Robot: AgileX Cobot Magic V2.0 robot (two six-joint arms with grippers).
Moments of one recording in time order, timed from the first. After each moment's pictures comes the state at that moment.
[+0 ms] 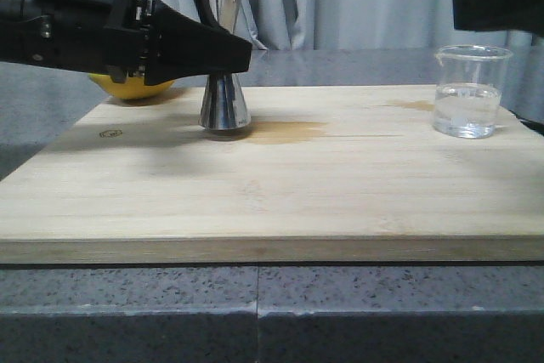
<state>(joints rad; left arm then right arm) -0.30 1.77 -0.93 -1.77 1.15 2.26 0.39 0.93 -0.38 0.12 -0.24 -0.09</state>
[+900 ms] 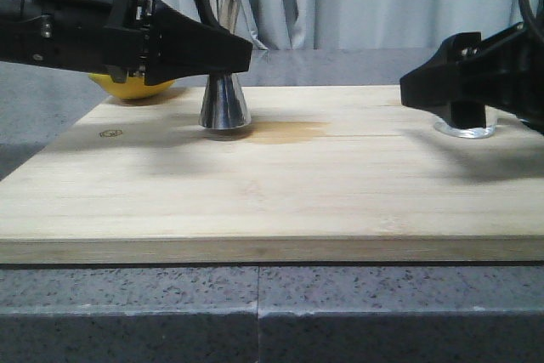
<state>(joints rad) -0.30 1.77 -0.93 -1.77 1.15 2.26 0.39 1.29 -0.37 0.12 -0.58 -0.09</state>
